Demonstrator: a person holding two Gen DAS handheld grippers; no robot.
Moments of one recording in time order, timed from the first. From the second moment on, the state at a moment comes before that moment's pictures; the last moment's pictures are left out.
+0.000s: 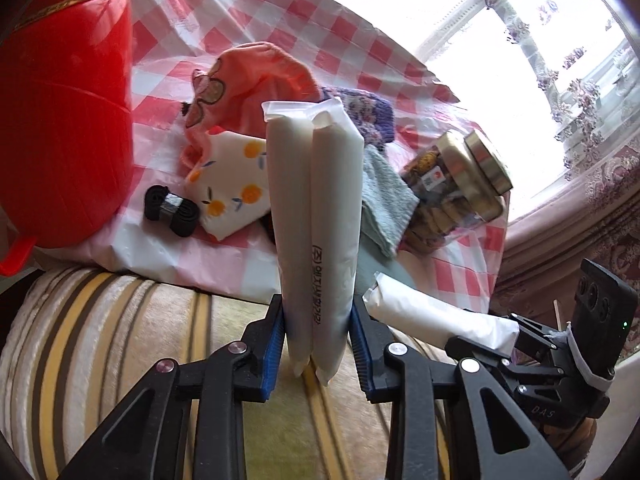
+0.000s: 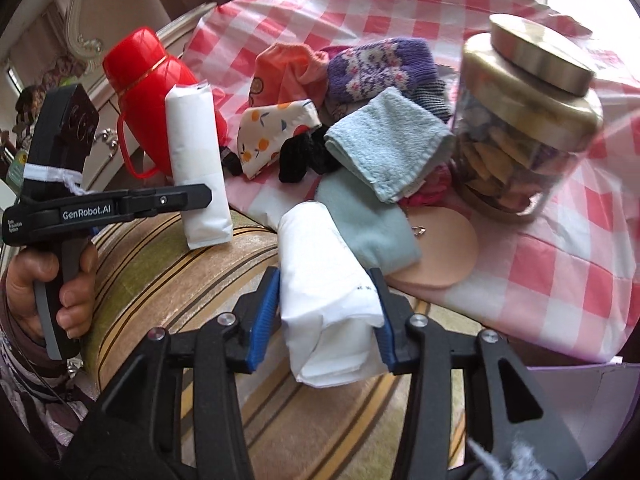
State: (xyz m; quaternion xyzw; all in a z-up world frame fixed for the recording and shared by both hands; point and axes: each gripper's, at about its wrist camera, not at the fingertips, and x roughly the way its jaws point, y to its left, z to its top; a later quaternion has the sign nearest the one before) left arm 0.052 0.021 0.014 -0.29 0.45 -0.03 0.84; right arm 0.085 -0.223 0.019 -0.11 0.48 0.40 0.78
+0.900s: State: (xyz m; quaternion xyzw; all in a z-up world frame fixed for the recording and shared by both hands) left arm 0.132 -0.221 0.024 -0.21 0.56 -0.29 0.75; right arm 0.074 -0.510 -0.009 0.03 0.50 0.10 0.86
